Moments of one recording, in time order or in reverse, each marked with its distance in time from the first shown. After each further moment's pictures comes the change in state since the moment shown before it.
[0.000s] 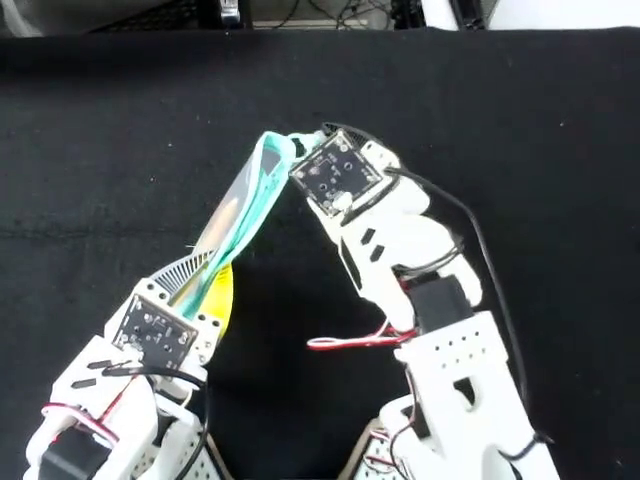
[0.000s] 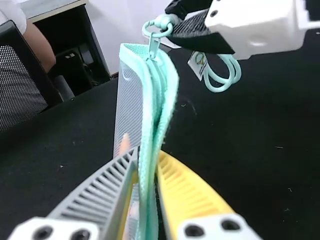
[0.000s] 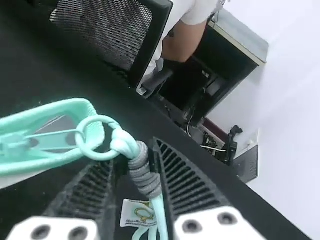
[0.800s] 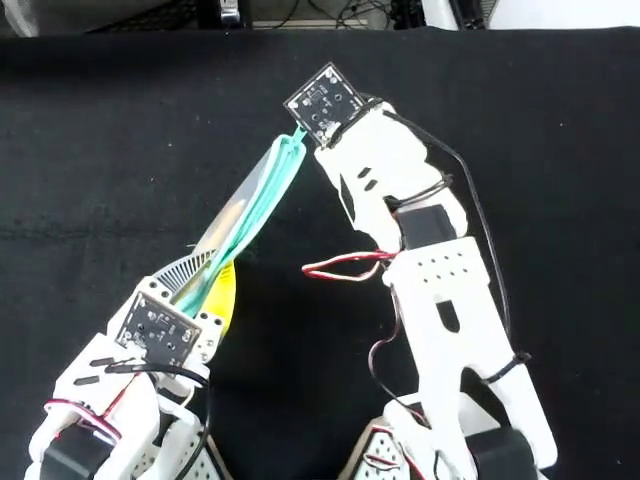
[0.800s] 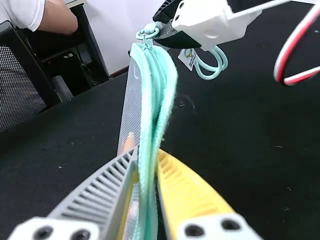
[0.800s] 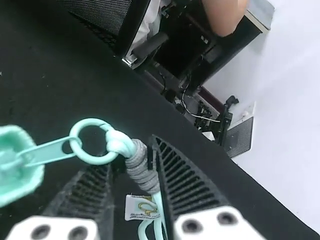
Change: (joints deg) left arm 0.4 0.0 0.0 -0.1 -0.1; right arm 6.7 23.3 -13.7 -2.5 2.3
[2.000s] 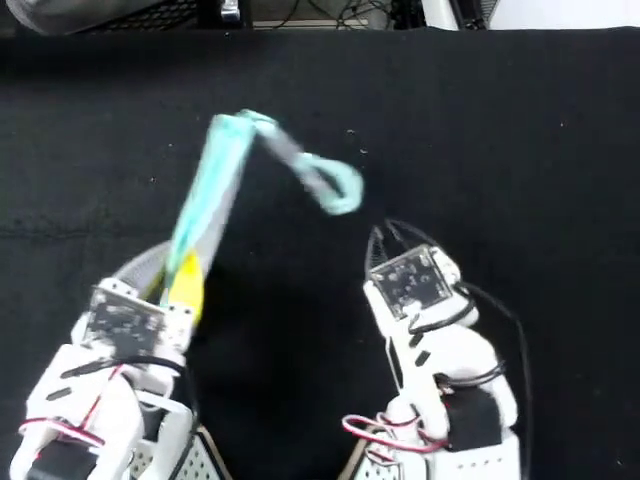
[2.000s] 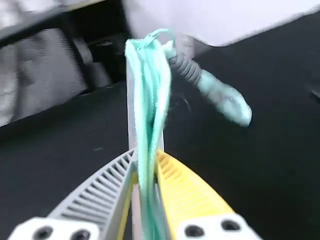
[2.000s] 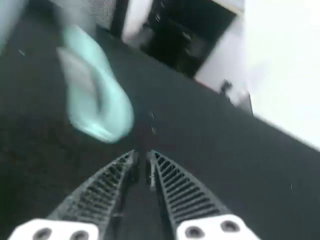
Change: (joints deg) left arm -12.9 0.1 -6.0 1.6 0.3; right arm 4.8 -76.3 47.6 27.4 -10.7
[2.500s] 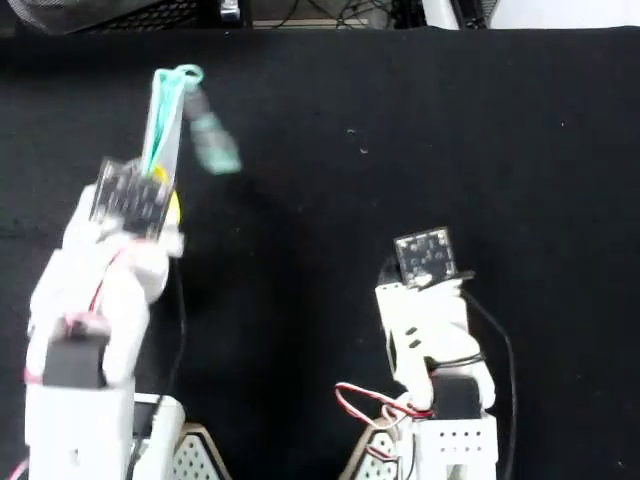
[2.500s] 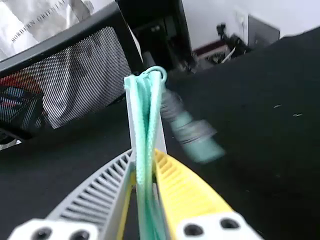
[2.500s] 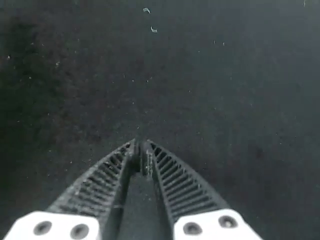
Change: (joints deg) left arm -10.0 37.5 -9.1 -26.3 -8.2; right arm 6.1 -1.0 16.6 -2.2 -11.8
